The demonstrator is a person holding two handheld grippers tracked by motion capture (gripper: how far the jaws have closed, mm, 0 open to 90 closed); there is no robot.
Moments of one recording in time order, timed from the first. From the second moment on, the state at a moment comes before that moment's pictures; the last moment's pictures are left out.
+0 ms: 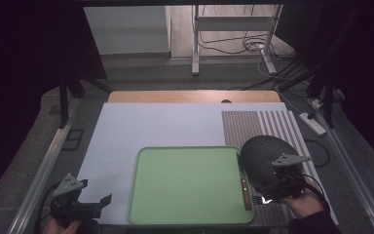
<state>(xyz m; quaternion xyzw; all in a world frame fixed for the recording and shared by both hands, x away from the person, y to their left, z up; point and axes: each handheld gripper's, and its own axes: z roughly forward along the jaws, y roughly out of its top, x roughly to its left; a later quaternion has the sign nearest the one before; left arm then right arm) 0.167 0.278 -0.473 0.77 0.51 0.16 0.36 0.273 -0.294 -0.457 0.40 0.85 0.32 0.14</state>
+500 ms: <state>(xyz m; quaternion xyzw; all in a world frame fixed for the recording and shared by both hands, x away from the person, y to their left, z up) 0.167 0.279 -0.474 0.76 0.51 0.16 0.36 0.249 -0.323 -0.457 0.44 0.81 0.35 0.17</state>
